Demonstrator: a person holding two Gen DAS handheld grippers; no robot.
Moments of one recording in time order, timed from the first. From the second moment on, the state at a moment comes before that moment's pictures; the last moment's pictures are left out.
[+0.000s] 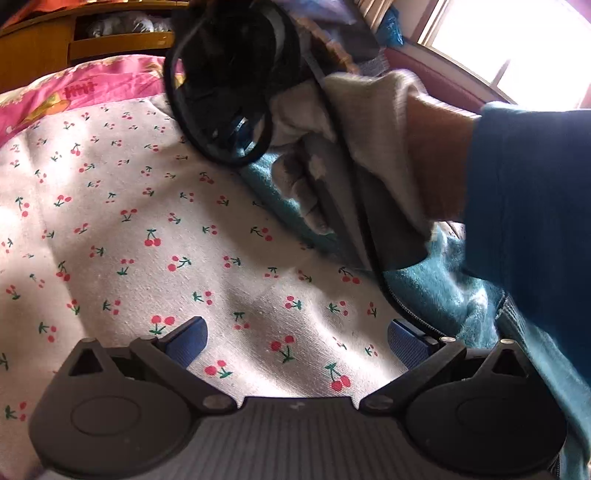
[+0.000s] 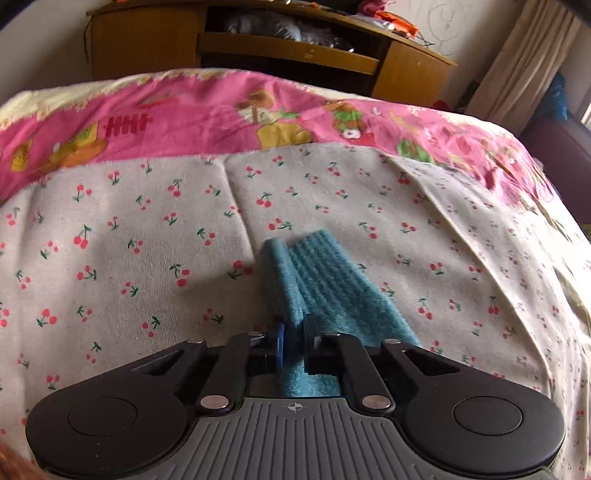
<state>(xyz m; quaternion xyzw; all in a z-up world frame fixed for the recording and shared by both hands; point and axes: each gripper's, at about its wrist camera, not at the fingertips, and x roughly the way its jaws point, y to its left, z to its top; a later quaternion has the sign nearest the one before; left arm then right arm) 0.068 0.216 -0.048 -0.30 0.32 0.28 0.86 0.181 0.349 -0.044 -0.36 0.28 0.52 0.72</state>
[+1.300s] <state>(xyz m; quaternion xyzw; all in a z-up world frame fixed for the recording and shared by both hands) 0.155 -0.006 -0.032 0.06 0.39 0.07 0.92 0.274 -0.261 -0.048 0.21 0.33 0.14 0.91</state>
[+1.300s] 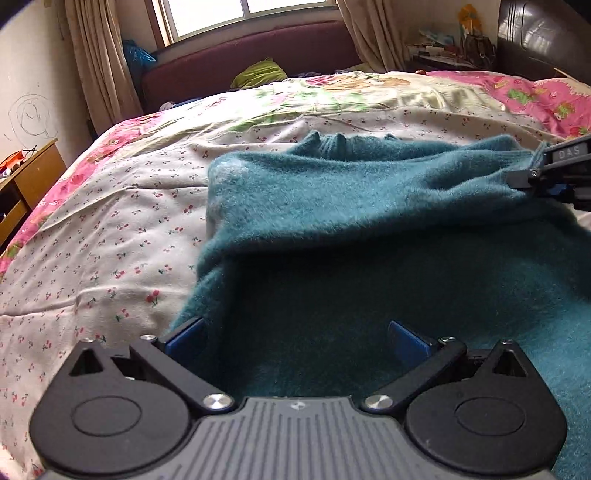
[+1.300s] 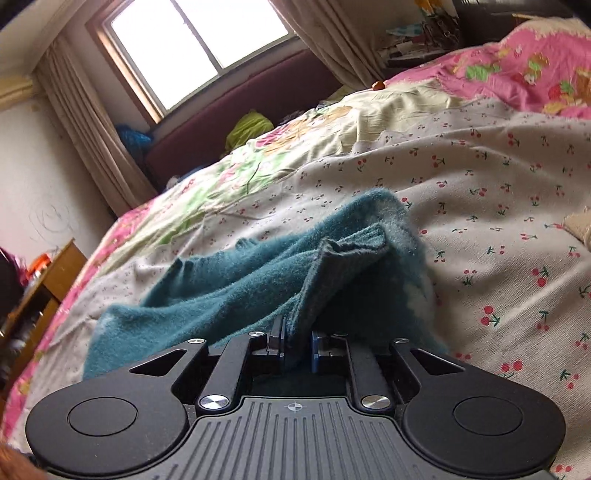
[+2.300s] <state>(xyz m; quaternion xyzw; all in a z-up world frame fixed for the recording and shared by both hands) 0.191 0.052 -0.016 0.02 0.37 0.14 0.92 0.275 -0.277 -0.048 0.21 0.32 0.12 0.92</state>
